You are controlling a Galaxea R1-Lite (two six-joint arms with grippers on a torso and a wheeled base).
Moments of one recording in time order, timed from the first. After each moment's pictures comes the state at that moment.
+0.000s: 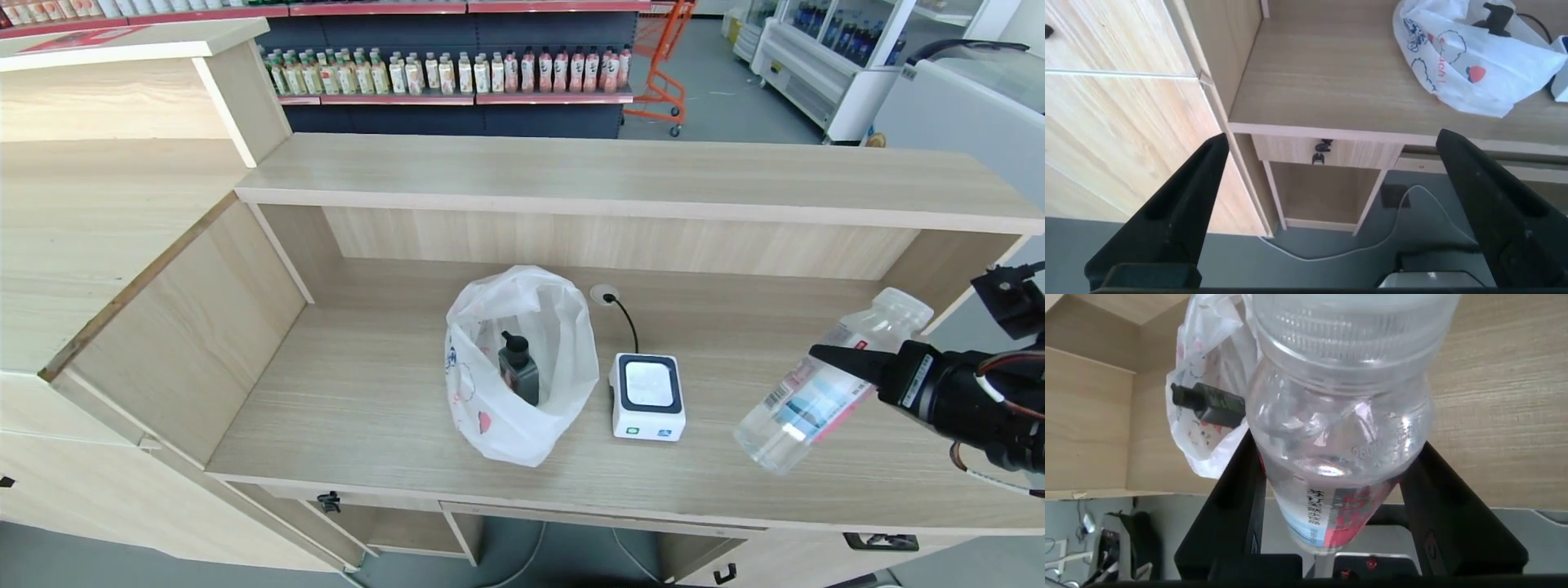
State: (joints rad) left arm 0.00 0.00 0.00 0.00 0.00 0.02; right arm 0.12 1.34 -0.50 -0.56 0.17 0.47
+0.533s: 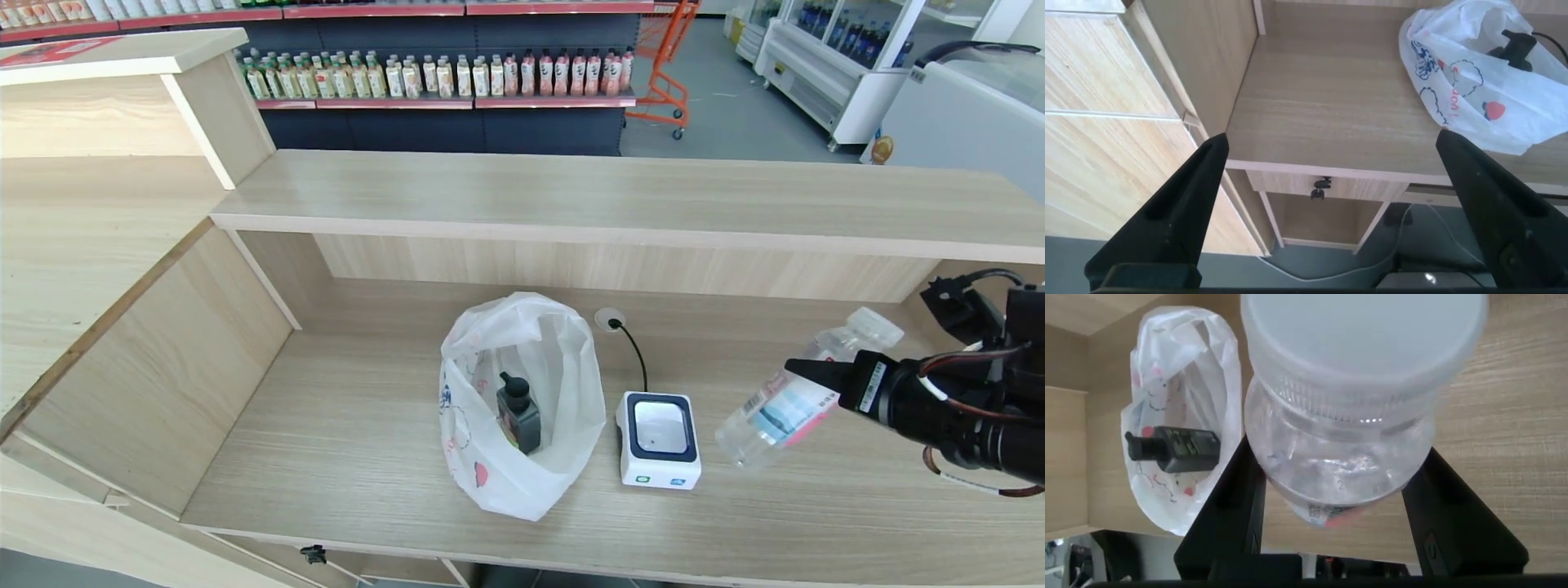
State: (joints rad) left arm 0.00 0.00 0.00 0.00 0.00 0.01; right arm 0.18 1.43 -0.55 -0.50 0.07 0.46
